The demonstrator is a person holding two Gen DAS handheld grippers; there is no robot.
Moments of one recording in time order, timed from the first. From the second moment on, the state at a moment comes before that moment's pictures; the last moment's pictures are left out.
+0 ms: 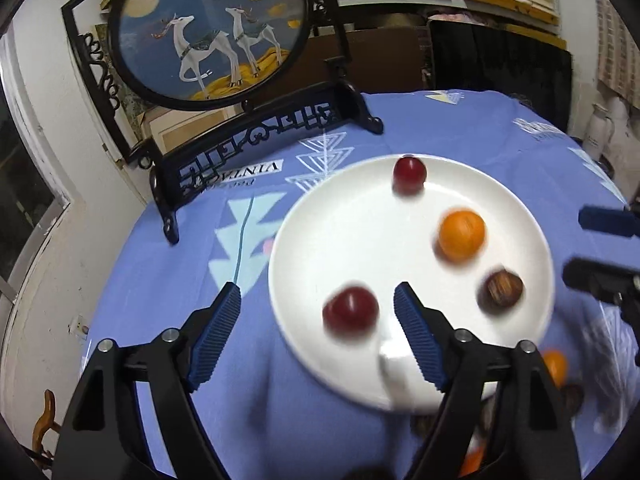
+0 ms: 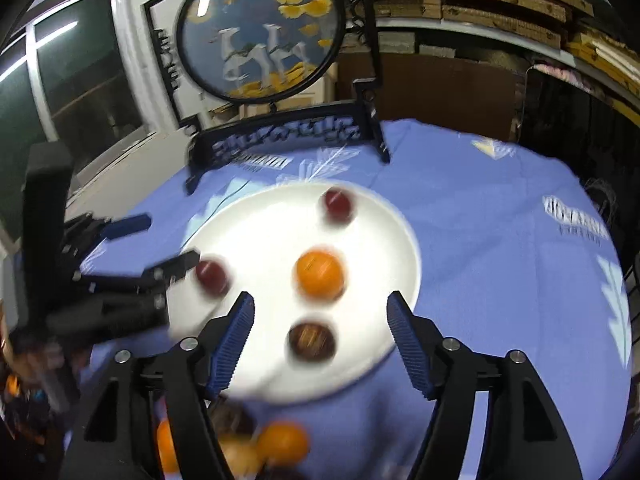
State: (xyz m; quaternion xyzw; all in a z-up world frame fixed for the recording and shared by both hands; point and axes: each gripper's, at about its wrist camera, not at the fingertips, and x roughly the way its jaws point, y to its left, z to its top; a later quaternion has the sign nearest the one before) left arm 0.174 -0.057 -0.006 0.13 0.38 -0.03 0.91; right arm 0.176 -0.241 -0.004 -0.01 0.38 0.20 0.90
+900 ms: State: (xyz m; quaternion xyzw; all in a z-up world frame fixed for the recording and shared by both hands) left arm 0.016 -0.101 -0.046 0.21 0.40 -0.21 0.87; right arm 0.025 -0.233 -0.070 -0.07 0.45 0.26 0.85
